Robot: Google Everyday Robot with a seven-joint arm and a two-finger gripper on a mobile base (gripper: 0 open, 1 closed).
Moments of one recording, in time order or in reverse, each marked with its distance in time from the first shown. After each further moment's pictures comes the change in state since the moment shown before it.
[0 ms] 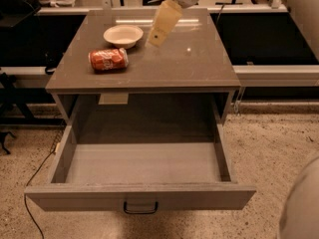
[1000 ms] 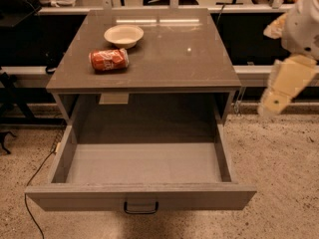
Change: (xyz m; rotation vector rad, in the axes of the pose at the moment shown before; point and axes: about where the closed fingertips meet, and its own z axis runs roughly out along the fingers) arm 0.193 0.115 -0.129 0.046 0.266 -0.005
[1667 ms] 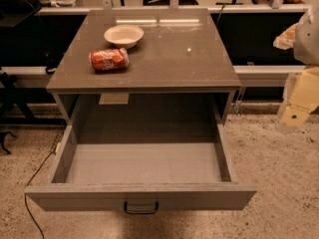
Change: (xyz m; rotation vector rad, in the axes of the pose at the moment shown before) arm 0.024 0.023 -0.008 -0.045 0.076 -0.003
